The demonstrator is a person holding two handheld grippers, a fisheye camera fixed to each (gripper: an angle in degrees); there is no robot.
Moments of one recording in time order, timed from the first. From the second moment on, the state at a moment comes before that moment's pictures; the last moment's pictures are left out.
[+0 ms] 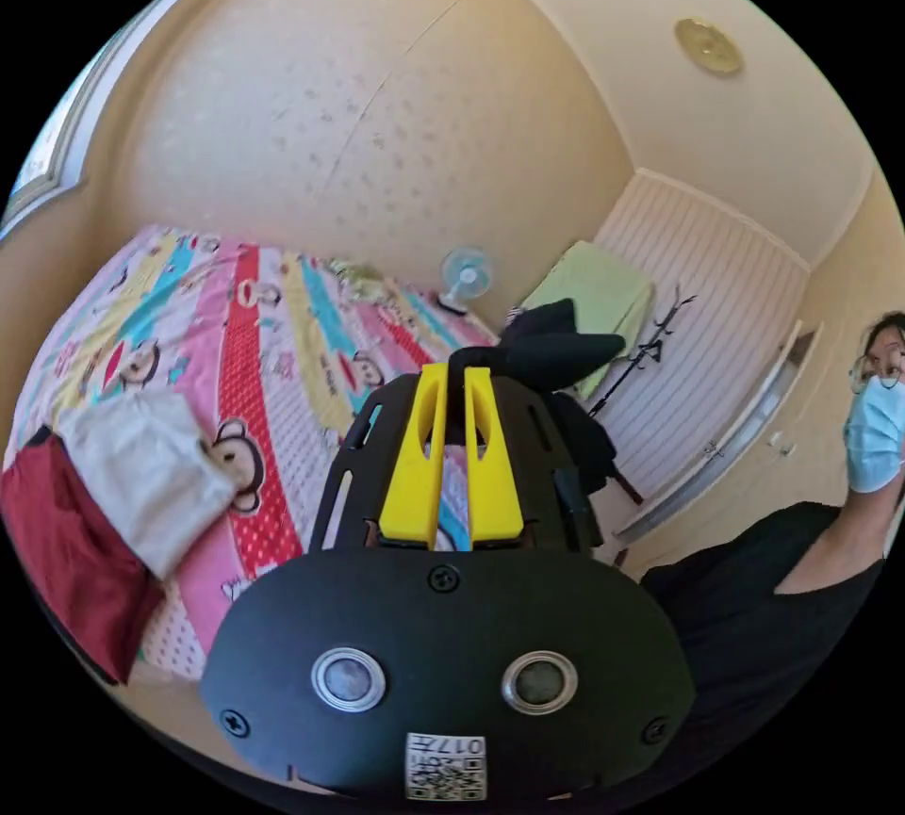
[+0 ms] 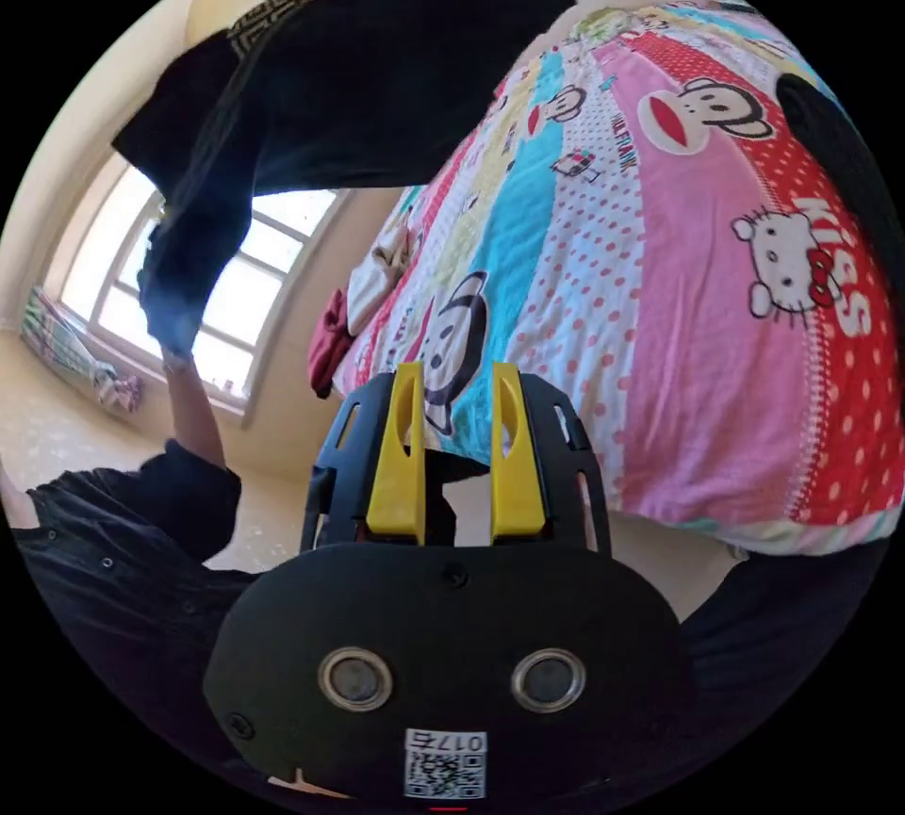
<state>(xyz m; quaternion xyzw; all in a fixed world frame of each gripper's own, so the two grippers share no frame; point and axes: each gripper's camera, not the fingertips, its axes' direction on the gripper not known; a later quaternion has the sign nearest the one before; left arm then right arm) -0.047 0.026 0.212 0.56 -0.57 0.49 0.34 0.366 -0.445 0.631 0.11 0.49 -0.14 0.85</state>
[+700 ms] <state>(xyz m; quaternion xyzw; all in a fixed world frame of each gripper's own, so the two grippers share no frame) -0.254 -0.326 0.234 0.23 -0.79 0.28 0.49 0.298 -0.358 0.537 0.17 0.50 -0.06 0.85</state>
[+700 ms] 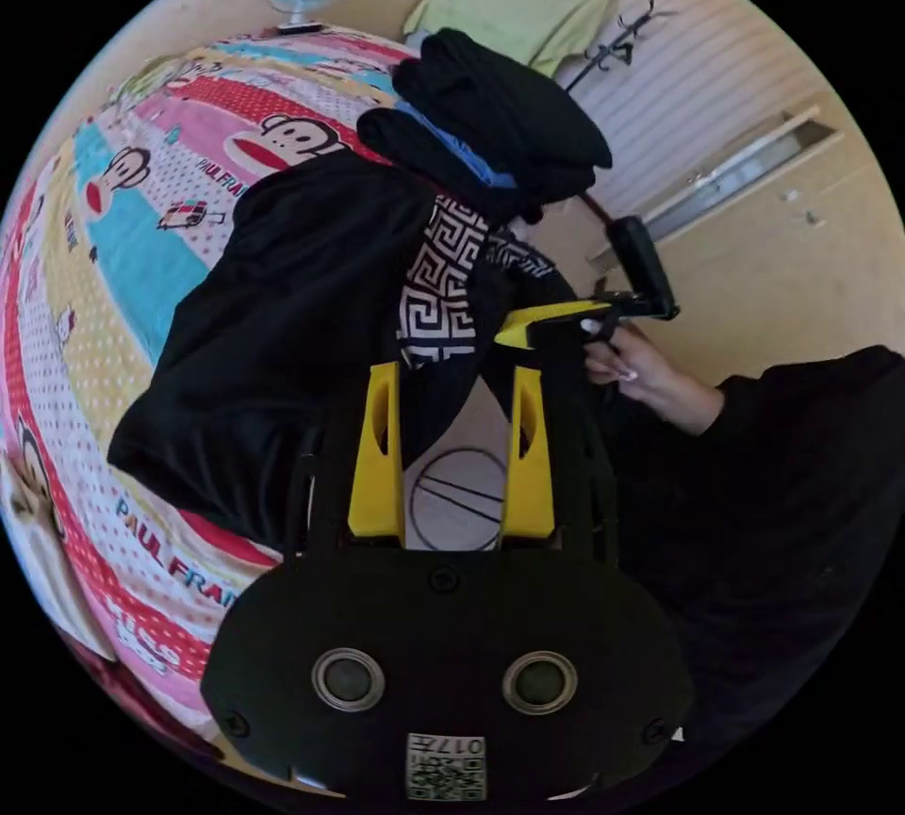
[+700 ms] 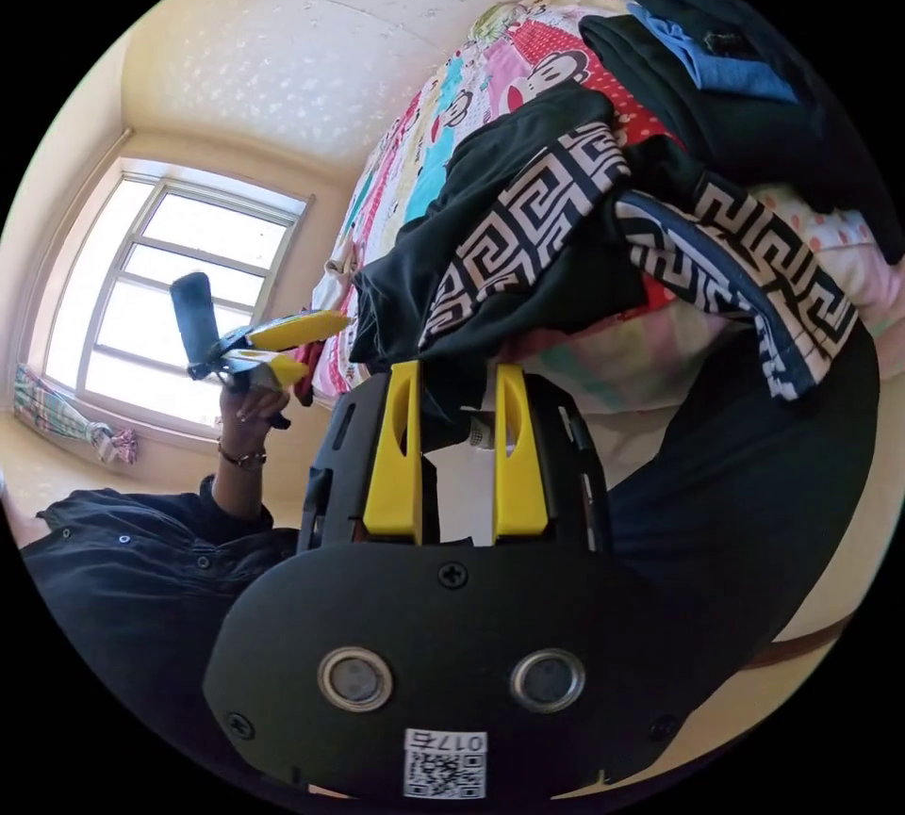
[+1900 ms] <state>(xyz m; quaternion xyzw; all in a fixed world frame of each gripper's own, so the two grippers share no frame) -0.175 -0.100 0.159 0.63 -0.58 0.28 0.43 0.352 -0.327 0.649 0.00 0.67 -0.28 0.68</state>
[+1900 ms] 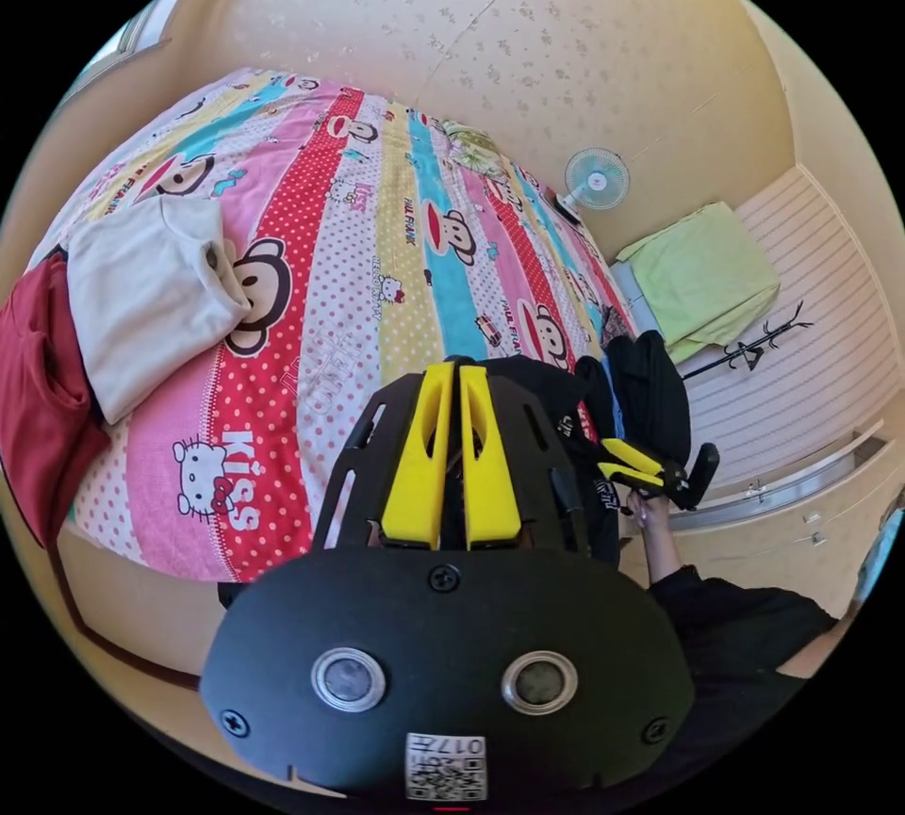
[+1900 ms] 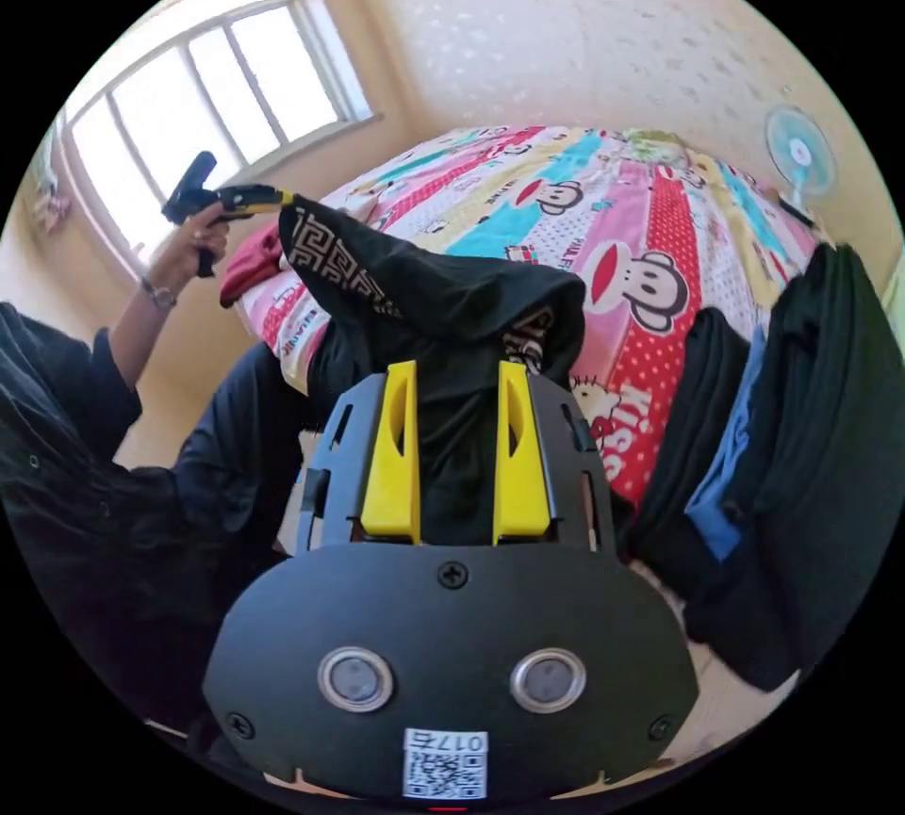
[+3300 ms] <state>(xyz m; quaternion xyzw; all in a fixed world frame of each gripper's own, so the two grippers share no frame) -0.220 0.136 0.550 0.63 -0.34 0.69 0.13 0.142 -0.078 0.861 0.49 0.40 -0.61 0.47</state>
